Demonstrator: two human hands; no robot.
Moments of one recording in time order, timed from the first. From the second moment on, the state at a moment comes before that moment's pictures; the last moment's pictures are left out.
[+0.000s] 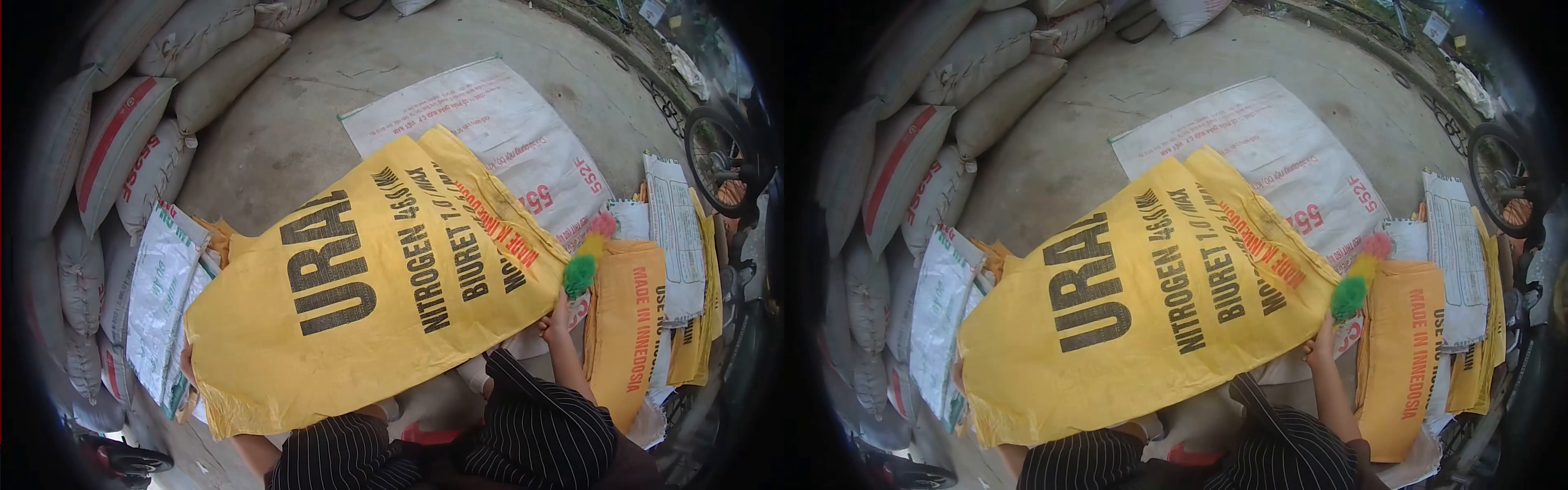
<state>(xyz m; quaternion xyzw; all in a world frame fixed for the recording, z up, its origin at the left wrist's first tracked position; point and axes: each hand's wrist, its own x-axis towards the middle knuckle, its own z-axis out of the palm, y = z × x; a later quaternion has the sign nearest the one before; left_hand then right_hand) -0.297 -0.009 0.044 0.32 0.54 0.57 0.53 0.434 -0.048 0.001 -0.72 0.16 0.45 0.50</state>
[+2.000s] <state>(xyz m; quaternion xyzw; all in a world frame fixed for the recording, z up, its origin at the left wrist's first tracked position) -0.055 0.078 -0.041 0.34 0.67 0.36 0.55 0.459 0.039 0.009 -0.79 -0.51 0.15 0.31</state>
